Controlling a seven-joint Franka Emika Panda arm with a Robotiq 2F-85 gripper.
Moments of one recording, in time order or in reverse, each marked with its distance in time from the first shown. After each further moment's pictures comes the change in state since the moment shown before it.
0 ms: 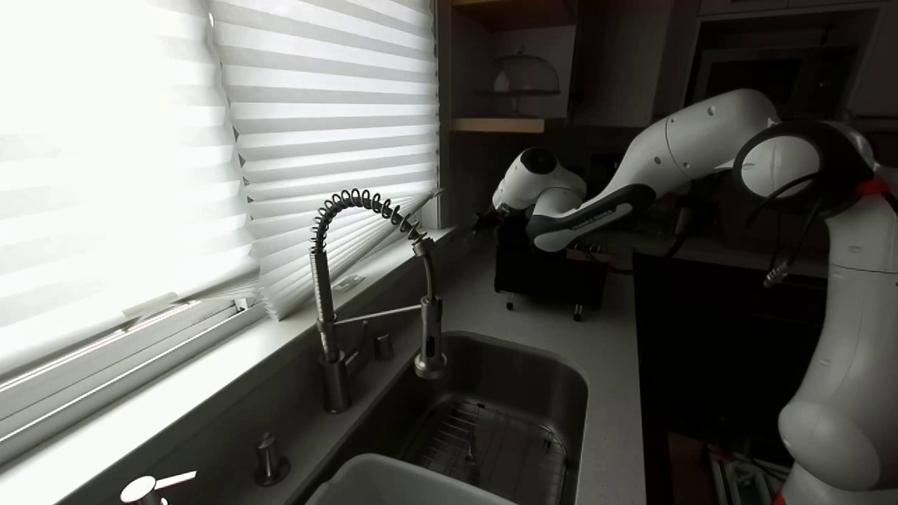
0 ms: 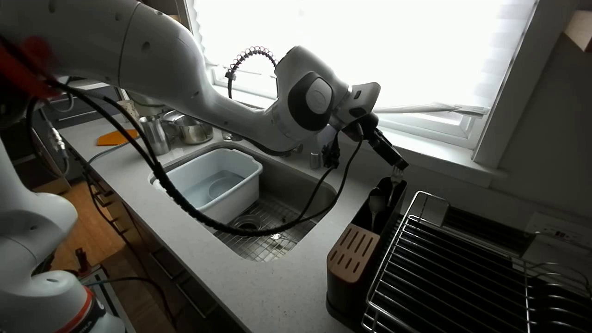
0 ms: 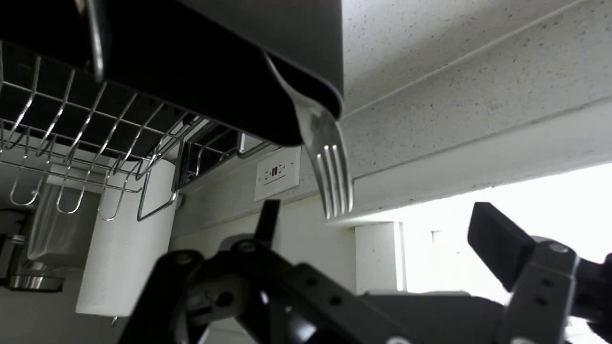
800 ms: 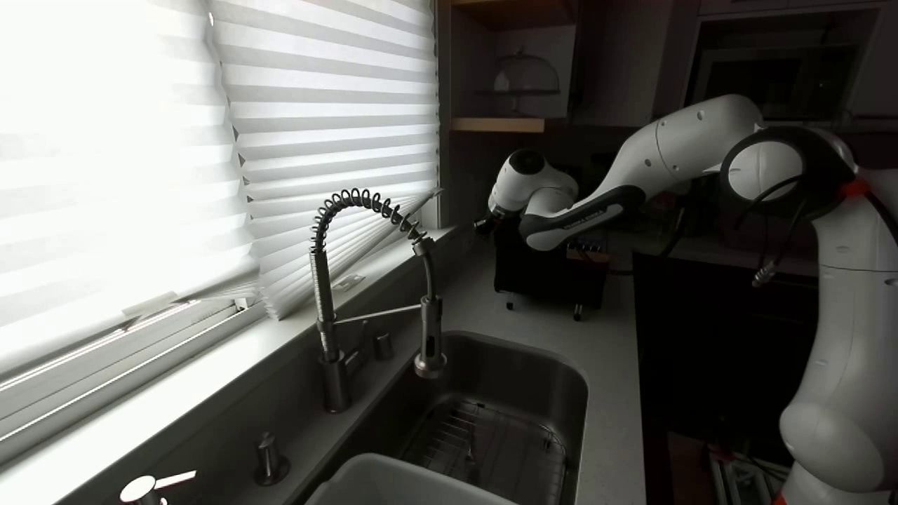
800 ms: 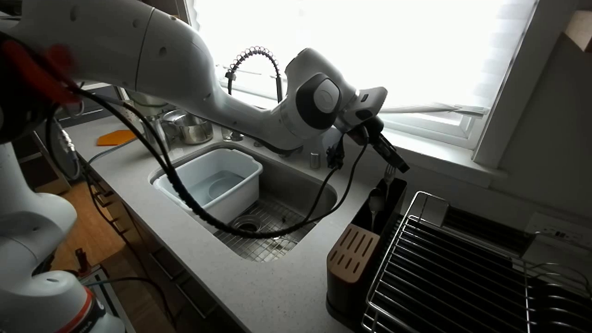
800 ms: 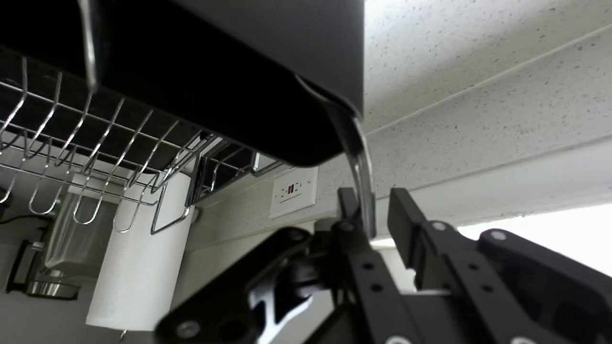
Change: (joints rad) arm 0.019 0.049 0.000 0.063 -0.002 -0.104 -0.018
